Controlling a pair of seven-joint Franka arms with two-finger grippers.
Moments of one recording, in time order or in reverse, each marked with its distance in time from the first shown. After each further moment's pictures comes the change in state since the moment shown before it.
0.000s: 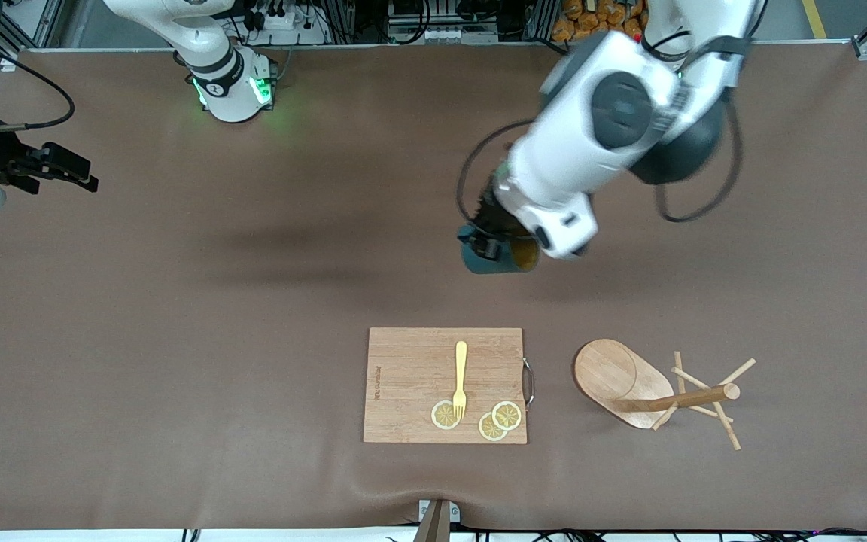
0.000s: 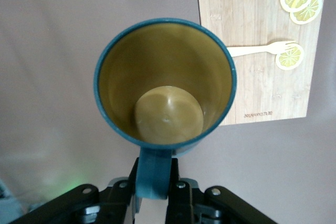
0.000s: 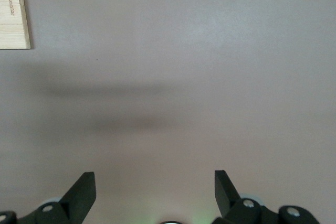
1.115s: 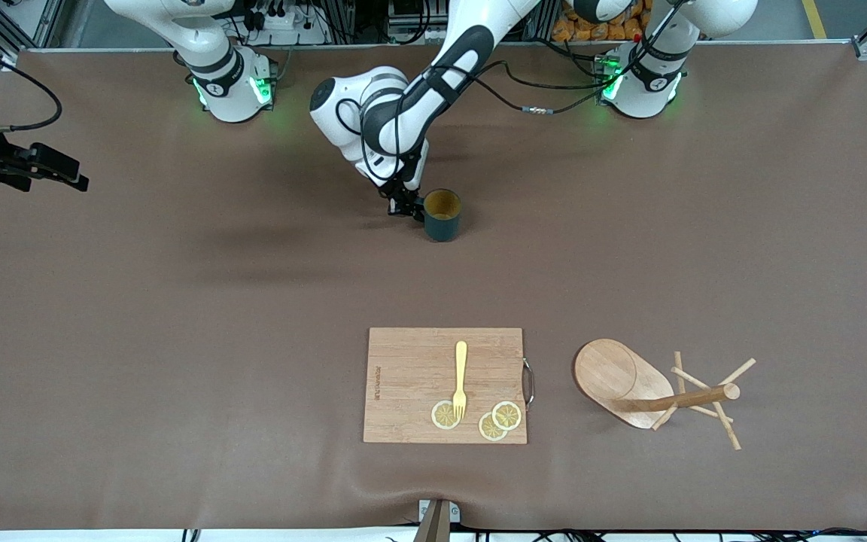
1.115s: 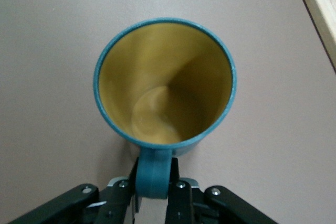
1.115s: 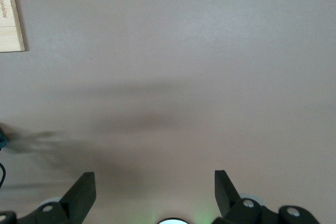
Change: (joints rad) left arm -0.607 0.446 -0.011 -0.010 0.721 0.077 -0.821; right arm -0.030 0.001 -0.004 -0.002 0.007 -0.011 0.000
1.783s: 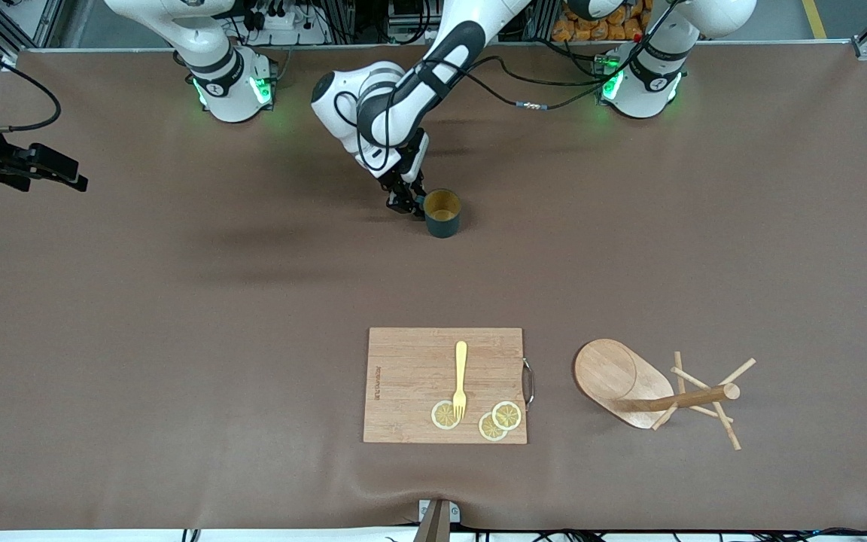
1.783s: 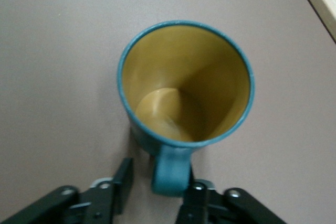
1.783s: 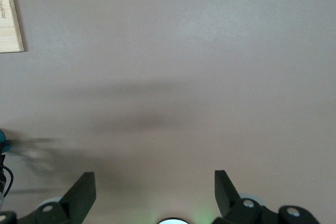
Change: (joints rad) left arm -0.048 0.023 -0.004 -0.047 0.071 -0.004 -0.028; right arm -0.007 0.001 0.000 0.000 0.000 -0.001 0.001
